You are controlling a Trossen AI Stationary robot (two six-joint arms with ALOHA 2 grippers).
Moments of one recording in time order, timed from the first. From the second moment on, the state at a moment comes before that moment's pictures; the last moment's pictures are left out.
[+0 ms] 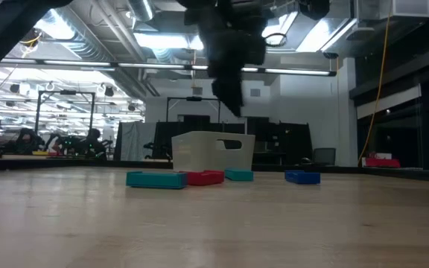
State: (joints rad) left arm 0.20 2.10 1.93 -1.05 0.18 0.13; right arm 0.32 1.32 1.13 -0.20 0.43 0.93
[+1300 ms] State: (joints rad) left arm -0.19 1.76 1.12 -0.24 -0.48 -1.09; right arm 1.13 1.03 1.13 -0.33 1.30 0.76
